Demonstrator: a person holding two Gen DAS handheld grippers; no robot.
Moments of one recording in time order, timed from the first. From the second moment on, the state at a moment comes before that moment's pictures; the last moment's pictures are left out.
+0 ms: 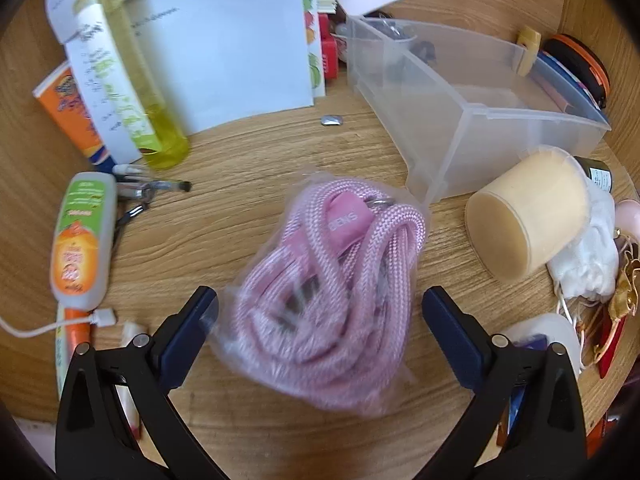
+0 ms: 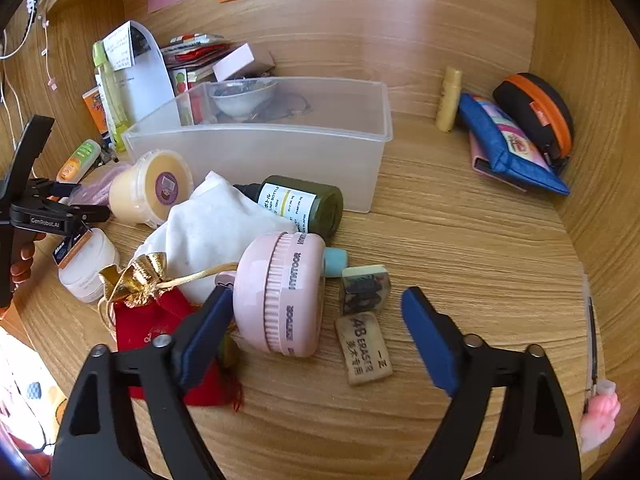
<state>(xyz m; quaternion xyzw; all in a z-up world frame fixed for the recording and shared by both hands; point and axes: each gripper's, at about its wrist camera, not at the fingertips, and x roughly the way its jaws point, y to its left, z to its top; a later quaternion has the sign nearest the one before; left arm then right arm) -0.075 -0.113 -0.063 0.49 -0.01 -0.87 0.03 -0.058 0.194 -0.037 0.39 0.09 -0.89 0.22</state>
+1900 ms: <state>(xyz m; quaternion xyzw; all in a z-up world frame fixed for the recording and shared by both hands) -0.090 -0.078 0.054 0.33 0.05 -0.94 0.05 -0.149 0.180 0.057 0.28 0.02 -0.91 0.31</state>
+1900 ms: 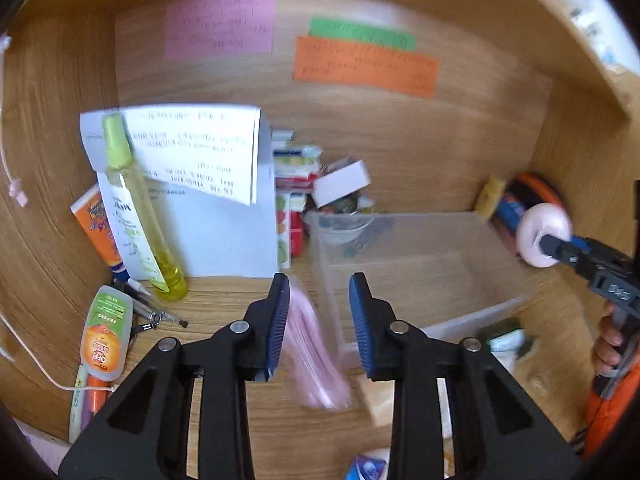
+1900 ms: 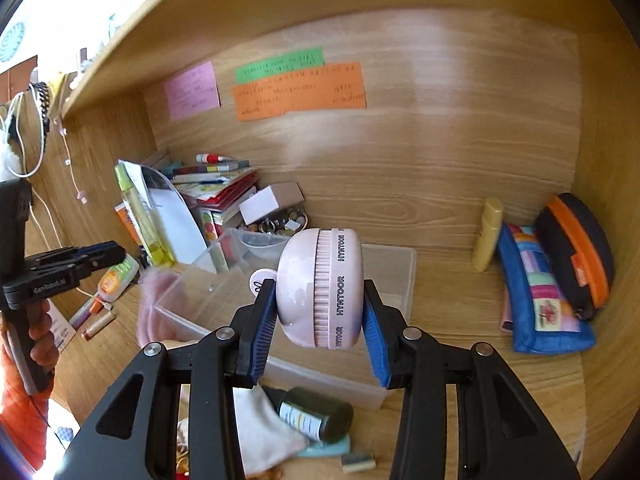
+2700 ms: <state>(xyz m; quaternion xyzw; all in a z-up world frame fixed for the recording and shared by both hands) -0.148 -0.146 -0.045 0.47 0.04 -0.88 0.04 -0.188 0.148 0.027 0.35 0.06 -0.88 0.32</state>
